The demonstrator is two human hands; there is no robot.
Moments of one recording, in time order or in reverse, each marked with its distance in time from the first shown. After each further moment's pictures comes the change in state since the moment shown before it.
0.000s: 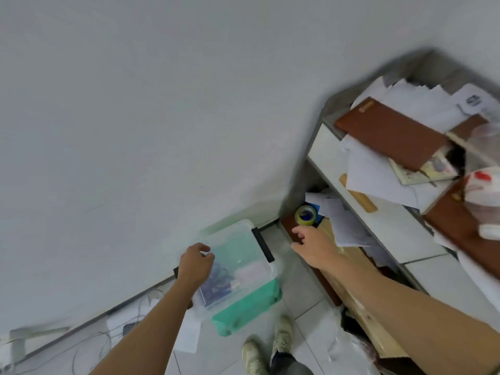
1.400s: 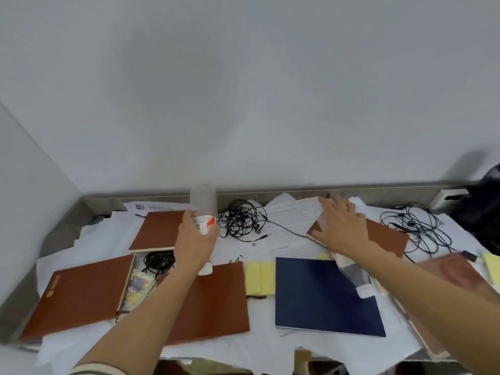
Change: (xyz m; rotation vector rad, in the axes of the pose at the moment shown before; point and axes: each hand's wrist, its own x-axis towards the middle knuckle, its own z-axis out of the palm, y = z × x) left_hand -0.266 0.499 0.328 0.240 -0.265 1.111; right_hand -0.368 0.387 -0.261 -0.035 0.884 0.960
